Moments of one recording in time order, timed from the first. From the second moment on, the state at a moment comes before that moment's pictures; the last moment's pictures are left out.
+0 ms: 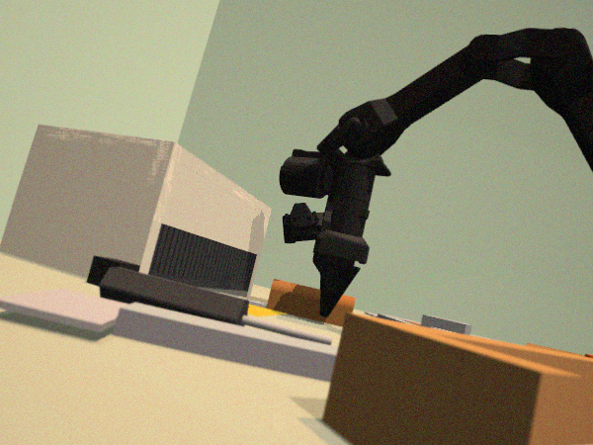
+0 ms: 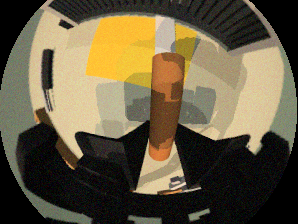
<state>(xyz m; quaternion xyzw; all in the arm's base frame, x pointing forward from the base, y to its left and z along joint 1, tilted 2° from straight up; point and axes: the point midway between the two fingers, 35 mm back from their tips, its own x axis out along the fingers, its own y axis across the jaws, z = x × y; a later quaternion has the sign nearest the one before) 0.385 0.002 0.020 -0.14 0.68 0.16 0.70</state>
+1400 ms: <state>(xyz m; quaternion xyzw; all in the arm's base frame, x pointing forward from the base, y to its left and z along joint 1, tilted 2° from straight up) 0.345 -0.018 0.017 -0.14 0.68 0.16 0.70</state>
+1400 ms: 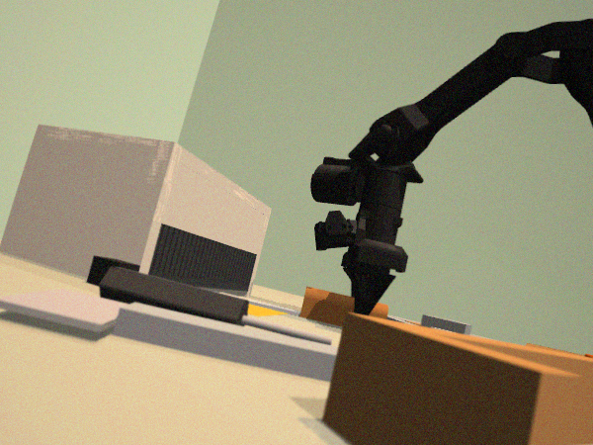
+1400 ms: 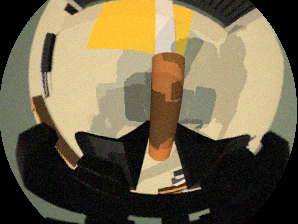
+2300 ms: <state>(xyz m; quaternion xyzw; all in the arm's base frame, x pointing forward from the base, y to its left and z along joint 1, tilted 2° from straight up) 0.315 -0.033 0.015 -0.14 0.68 0.16 0.70</state>
